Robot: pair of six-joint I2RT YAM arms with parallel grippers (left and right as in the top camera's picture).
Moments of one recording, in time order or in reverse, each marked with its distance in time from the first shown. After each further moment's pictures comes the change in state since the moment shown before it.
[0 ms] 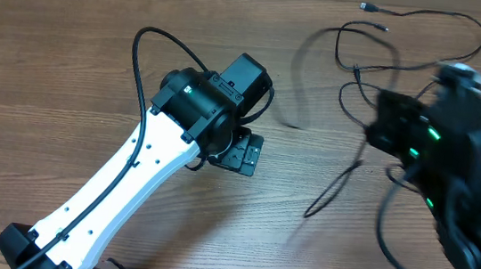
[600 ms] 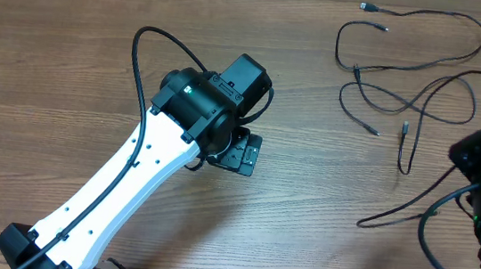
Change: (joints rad) left arm 0.000 0.000 0.000 -0.005 -0.009 -0.003; right arm -0.350 -0.058 0.002 -0.163 0.184 -0.001
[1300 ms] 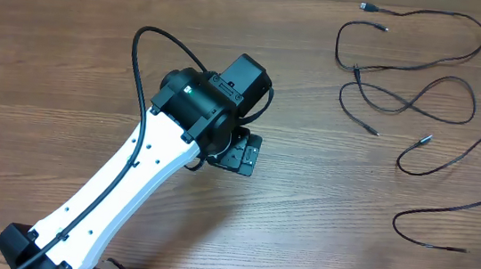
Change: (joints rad) left arm 0.000 0.000 0.000 0.000 -0.004 0.000; right arm -0.537 0.242 0.000 -0.069 0.001 0.003
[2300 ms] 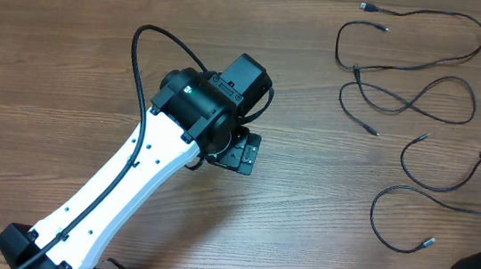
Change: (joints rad) left arm 0.000 0.000 0.000 0.004 -0.018 0.000; right arm -0.035 0.398 -0.038 -0.081 -0.149 0.049
